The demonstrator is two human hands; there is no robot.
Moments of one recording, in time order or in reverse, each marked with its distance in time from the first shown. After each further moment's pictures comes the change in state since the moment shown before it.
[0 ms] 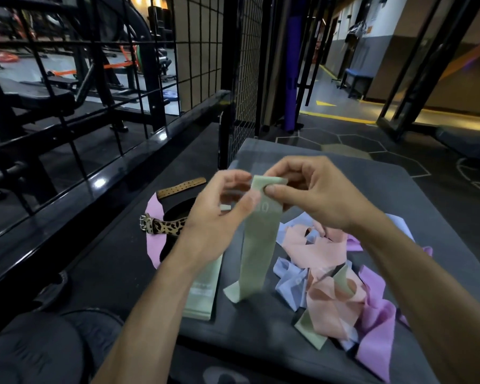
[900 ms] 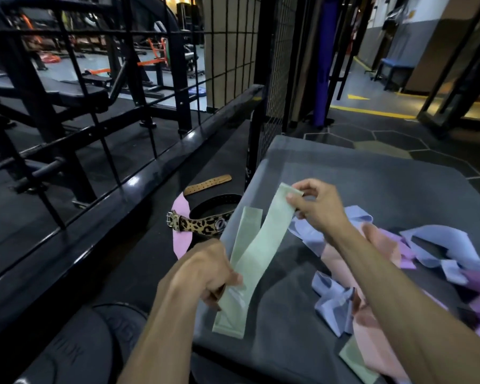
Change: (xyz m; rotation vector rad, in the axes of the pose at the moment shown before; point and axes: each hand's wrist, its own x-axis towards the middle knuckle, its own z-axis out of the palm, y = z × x) left_hand 0.001 -0.048 -0.056 0.636 -0.304 -0.953; right_hand 0.076 0.132 0.049 0.079 0.403 0.306
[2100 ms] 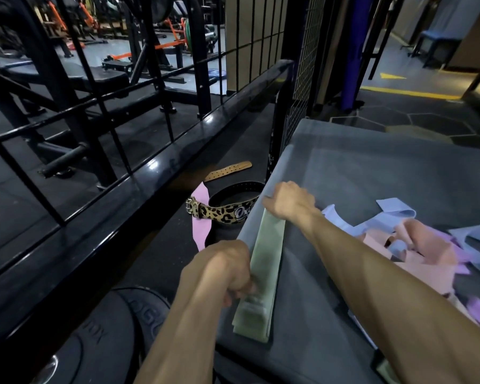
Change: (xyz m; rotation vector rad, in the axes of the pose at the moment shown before) left_hand 0.019 -0.005 -0.004 0.273 -0.127 -0.083; right_hand 0.051 0.029 0.109 -1.017 -0.269 0.083
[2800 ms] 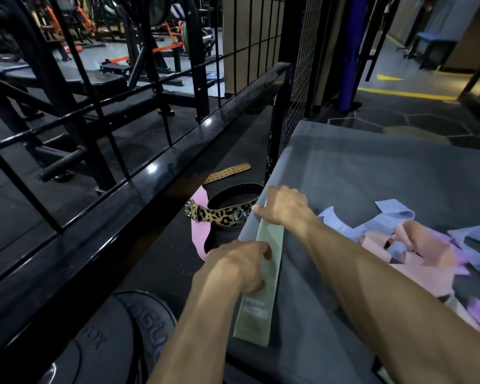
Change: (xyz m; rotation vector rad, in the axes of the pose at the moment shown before) left_hand -0.001 0.016 0.005 0.249 0.174 0.181; right_hand -0.005 -0.014 -0.001 -0.151 -0.003 -0.045
